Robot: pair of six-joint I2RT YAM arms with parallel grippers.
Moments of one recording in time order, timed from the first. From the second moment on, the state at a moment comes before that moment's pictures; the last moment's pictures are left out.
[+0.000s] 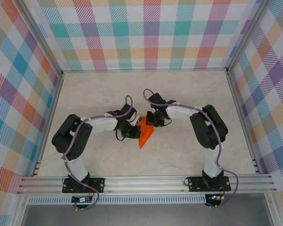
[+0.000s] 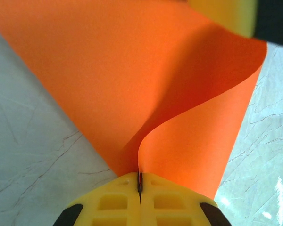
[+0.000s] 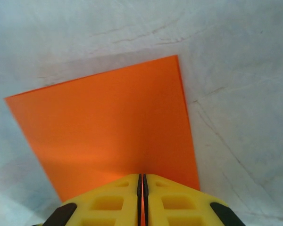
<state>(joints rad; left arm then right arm) -0.60 1.78 0.98 -0.42 0.40 -0.37 0.63 1.98 1.28 -0.51 -0.26 0.73</state>
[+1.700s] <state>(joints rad) -0.60 1.78 1.03 -0.46 0.40 -0.35 0.63 2.00 1.31 -0.54 -0.26 0.68</state>
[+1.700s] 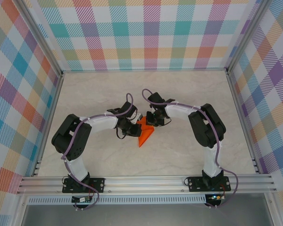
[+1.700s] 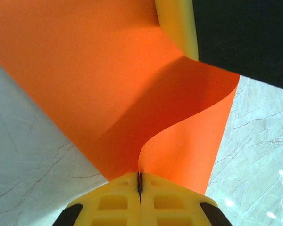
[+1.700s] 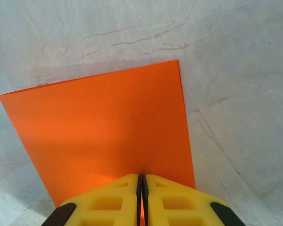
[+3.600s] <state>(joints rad) -0.60 1.81 1.02 -0.45 0.40 -0.36 0.63 1.95 1.31 -0.55 -0.27 0.71</state>
